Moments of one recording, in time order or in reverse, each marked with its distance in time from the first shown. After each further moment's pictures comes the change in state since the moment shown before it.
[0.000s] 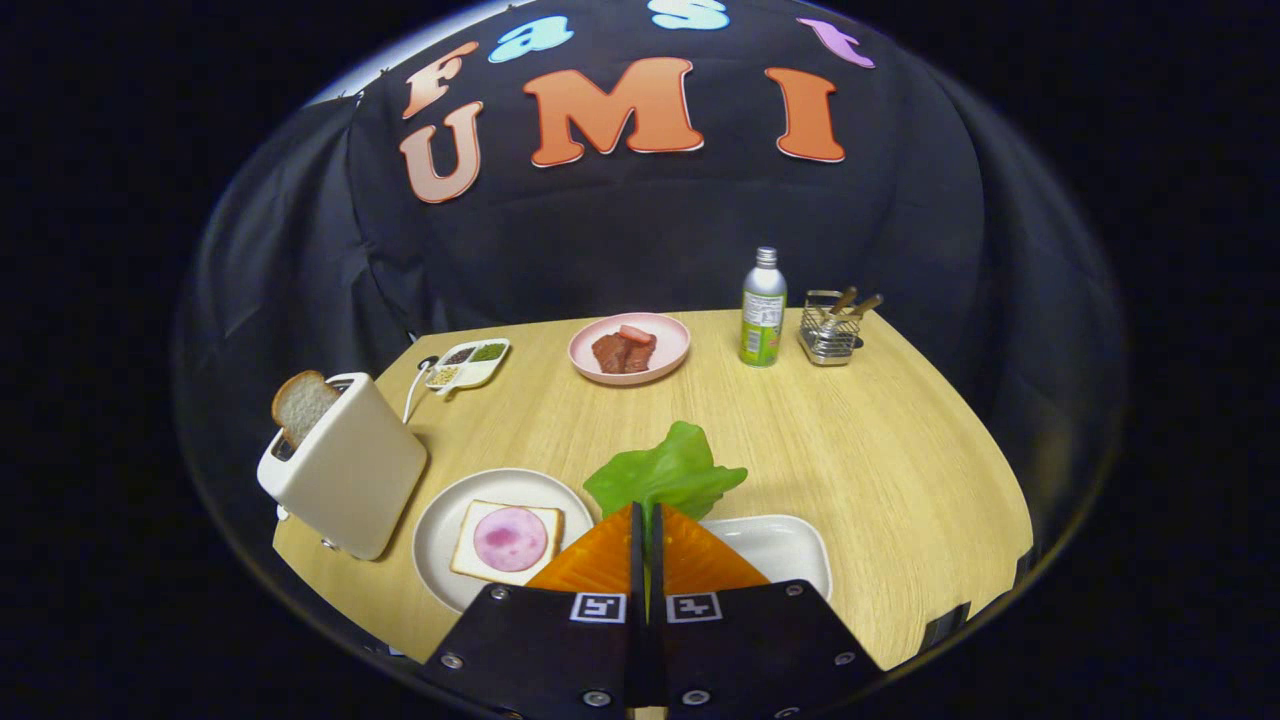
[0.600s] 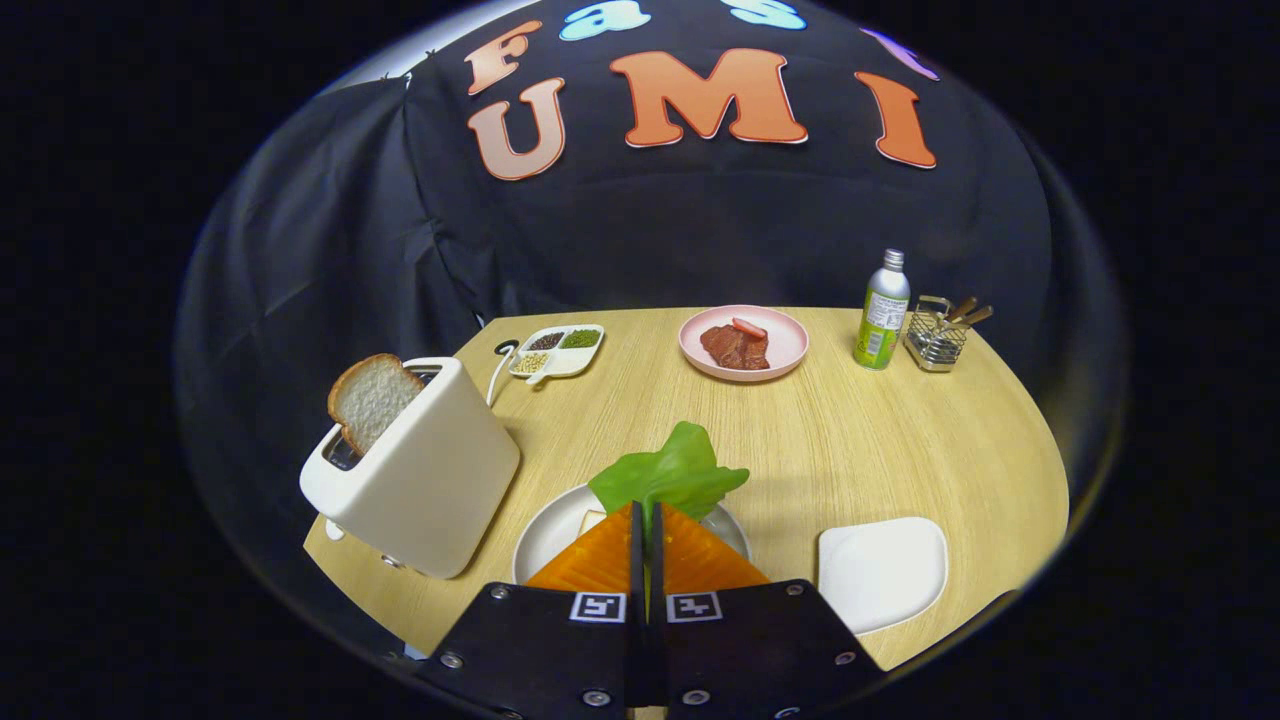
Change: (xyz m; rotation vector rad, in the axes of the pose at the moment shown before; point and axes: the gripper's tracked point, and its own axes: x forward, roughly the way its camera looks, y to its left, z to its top) arm 0.026 0.113 -0.005 -0.047 0.035 0.145
